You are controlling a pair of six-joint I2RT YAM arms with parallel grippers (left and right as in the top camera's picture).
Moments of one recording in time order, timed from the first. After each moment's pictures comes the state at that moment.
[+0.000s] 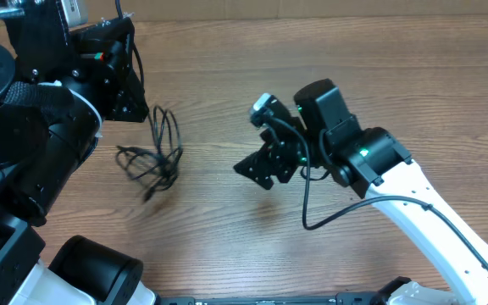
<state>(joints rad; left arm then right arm) -0.41 1.75 3.14 -1.62 -0.12 -0.33 0.59 1.42 1.29 -0.73 -0.50 -0.11</state>
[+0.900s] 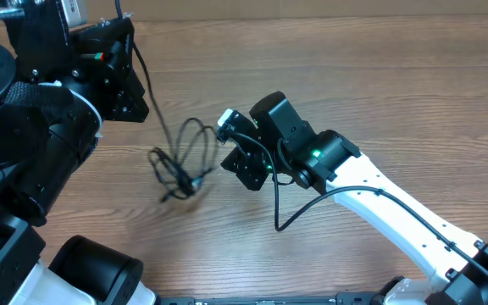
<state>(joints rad) -0.41 1.75 3.14 -1.62 -0.13 -0.33 0.71 1.56 1.29 -0.63 -0.42 -0.11</state>
